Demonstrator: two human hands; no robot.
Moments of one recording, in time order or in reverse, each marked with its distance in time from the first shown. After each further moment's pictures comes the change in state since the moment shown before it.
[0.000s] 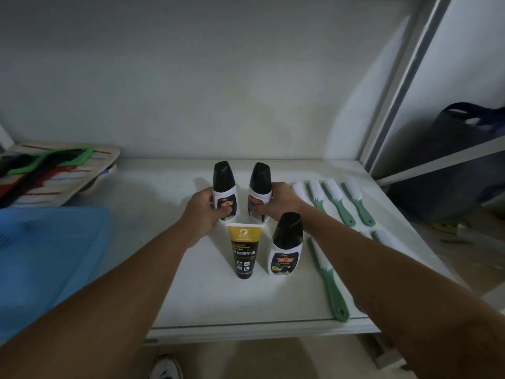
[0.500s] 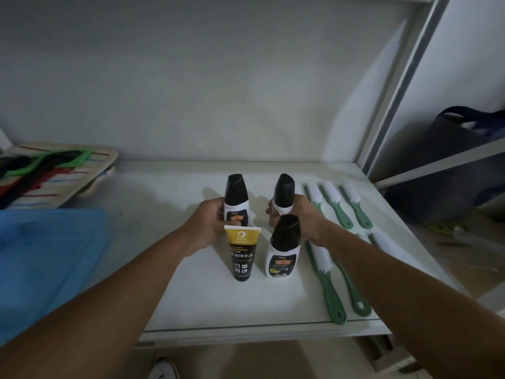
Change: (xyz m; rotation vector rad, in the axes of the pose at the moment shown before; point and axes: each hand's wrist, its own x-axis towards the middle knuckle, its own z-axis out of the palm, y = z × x) left_hand -0.019 0.012 0.013 -0.081 -0.229 0.066; right_hand -0.030 0.031 -0.017 0.307 -0.023 0.057
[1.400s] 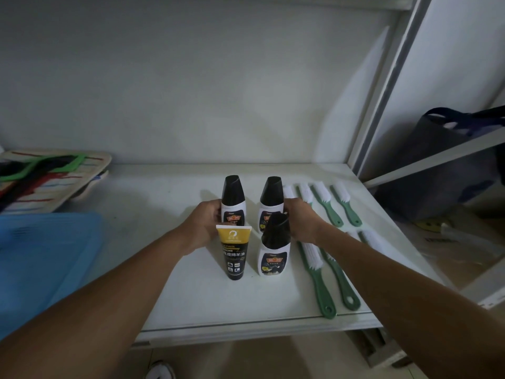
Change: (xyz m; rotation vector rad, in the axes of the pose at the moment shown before) left_hand -0.006 0.015 0.008 0.095 -0.022 -0.028; right_hand -0.015 -0.002 -0.010 -0.551 0.070 -0.061
